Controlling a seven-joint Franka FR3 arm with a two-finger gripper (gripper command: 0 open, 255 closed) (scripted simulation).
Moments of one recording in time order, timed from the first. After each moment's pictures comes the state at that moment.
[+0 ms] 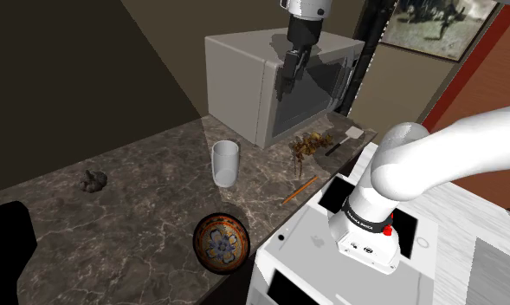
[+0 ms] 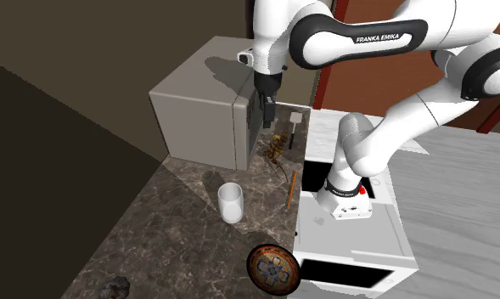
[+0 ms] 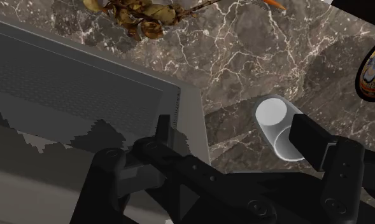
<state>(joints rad) 0.01 -0.78 0.03 -2.41 -0.02 1.65 -0.17</state>
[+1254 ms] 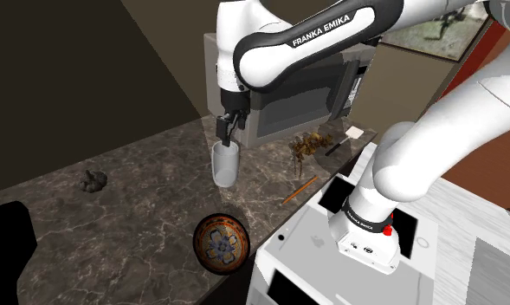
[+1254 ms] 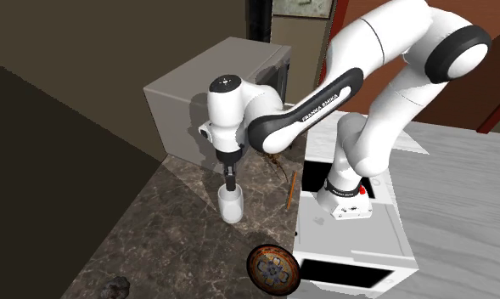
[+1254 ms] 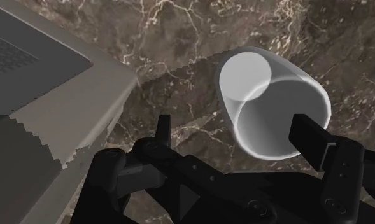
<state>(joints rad) 0.08 -0.35 0.26 -2.48 0.05 2.16 0.08</state>
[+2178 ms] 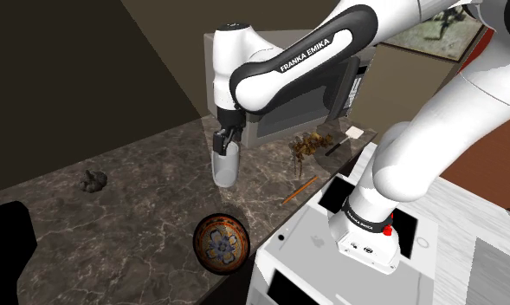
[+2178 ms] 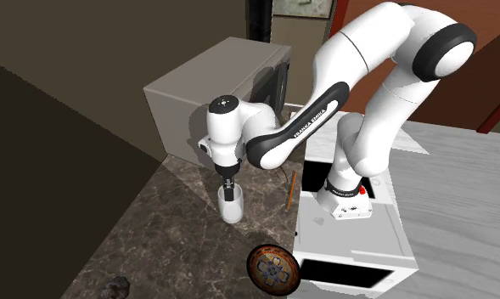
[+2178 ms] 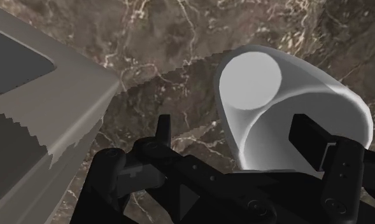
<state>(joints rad) 0.07 -0.26 0.28 -2.52 0.03 2.30 0.11</state>
